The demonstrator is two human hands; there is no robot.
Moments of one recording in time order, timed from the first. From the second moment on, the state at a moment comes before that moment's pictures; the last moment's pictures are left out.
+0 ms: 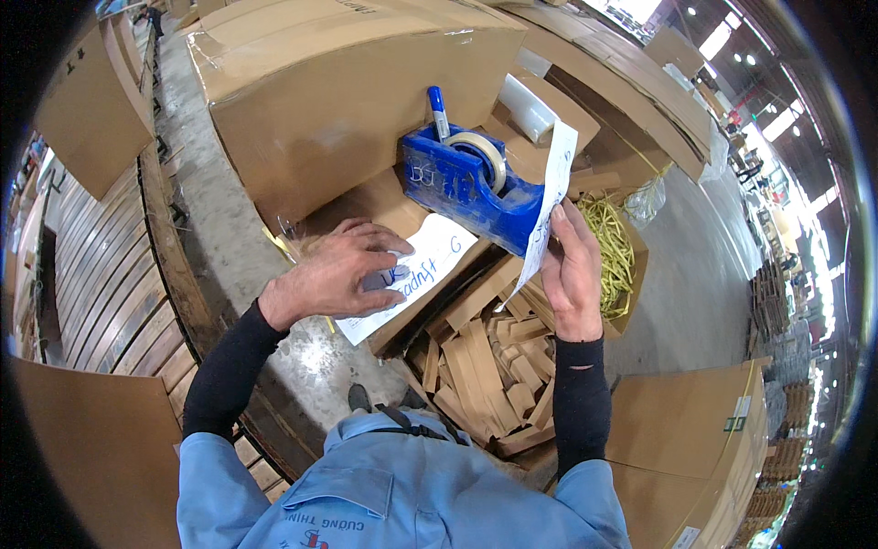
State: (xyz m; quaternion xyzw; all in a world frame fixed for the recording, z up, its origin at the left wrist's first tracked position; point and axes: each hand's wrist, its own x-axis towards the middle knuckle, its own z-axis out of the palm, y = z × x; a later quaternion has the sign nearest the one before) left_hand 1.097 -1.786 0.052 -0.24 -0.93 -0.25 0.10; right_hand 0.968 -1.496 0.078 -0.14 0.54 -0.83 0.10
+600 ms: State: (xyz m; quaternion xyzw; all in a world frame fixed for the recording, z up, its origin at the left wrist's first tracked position) left_hand 1.096 -1.773 0.049 -0.26 -0.94 -0.13 0.15; right_hand 0.979 -1.498 0.102 -0.10 0.57 -0.80 0.14
